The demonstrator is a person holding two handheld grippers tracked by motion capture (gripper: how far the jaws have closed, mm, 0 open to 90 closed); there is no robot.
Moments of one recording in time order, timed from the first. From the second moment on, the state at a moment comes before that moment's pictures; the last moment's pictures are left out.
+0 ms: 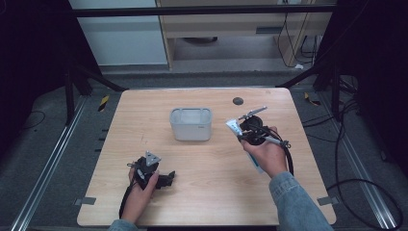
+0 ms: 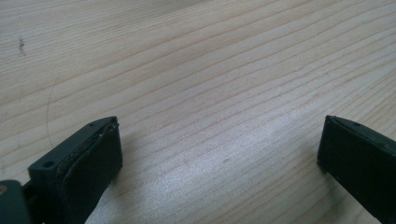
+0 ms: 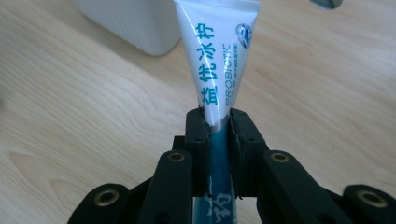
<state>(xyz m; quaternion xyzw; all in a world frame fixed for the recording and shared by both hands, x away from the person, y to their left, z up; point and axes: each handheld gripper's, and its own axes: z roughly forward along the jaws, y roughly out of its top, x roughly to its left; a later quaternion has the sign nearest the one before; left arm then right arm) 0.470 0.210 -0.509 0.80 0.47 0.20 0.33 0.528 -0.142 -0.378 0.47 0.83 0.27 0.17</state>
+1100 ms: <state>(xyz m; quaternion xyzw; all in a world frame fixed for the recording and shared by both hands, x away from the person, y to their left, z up) 0.465 0.212 -0.509 0.80 0.45 0.20 0.33 0.555 -0.125 -0.310 0.45 0.76 0.41 0.23</state>
